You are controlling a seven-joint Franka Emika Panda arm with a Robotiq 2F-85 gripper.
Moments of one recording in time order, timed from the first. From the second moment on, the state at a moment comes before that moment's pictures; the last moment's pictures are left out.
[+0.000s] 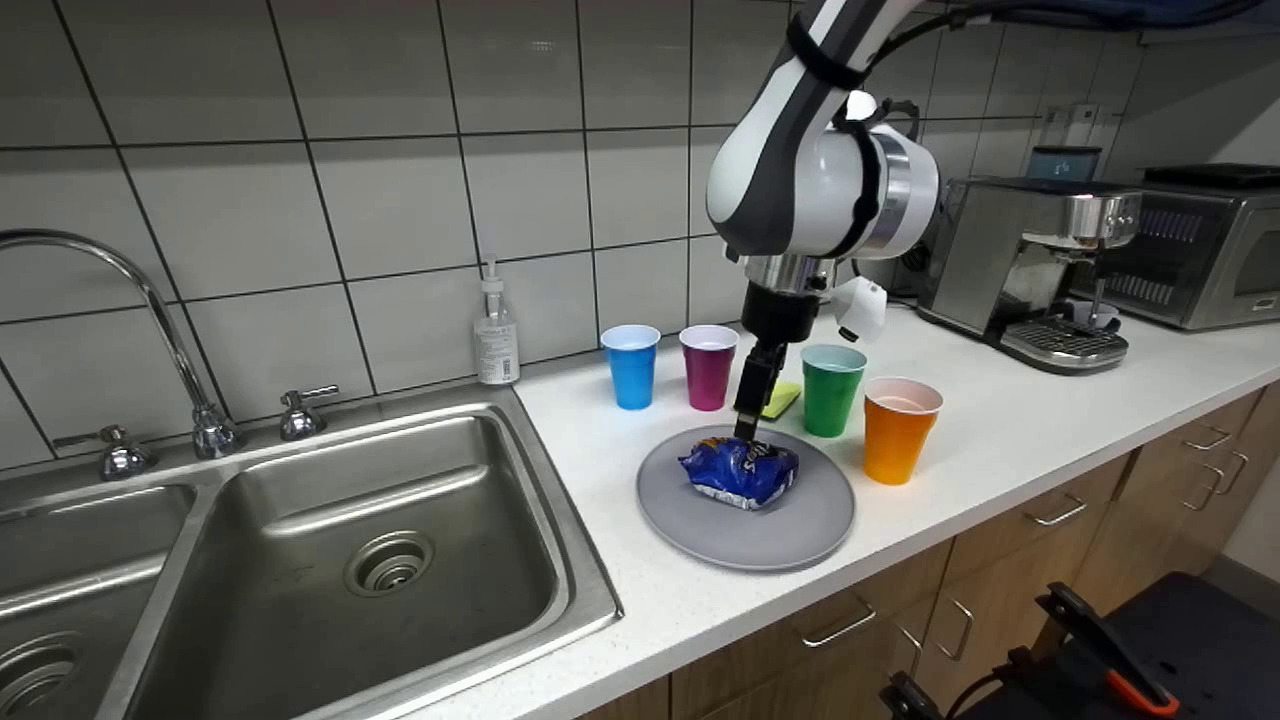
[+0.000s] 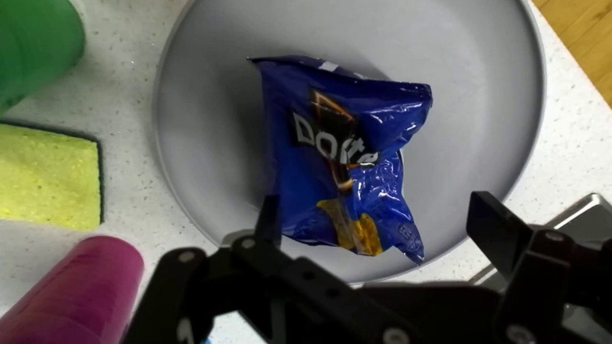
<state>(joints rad) 0.05 0.16 -0.02 -2.48 0.28 2.69 -1.00</state>
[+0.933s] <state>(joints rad) -0.02 0.24 0.06 -2.43 0.27 2.75 -1.00</state>
